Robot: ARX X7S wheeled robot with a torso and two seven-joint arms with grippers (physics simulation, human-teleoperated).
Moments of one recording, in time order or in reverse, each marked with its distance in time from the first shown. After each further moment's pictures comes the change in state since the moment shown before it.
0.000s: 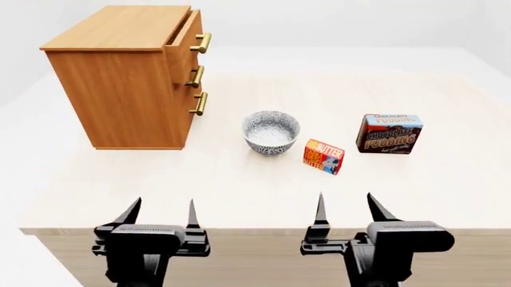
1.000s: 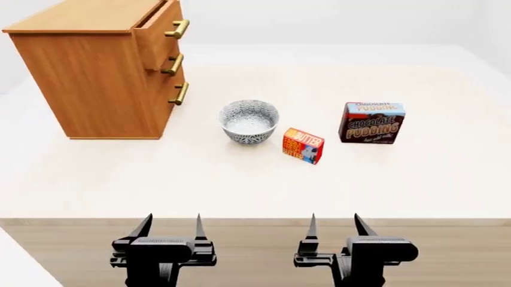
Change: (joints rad) left arm -0.030 0.103 -0.045 -0.345 0.081 0.247 0.079; right arm 0.043 -0.109 0.038 0.423 -0.119 -0.262 -0.081
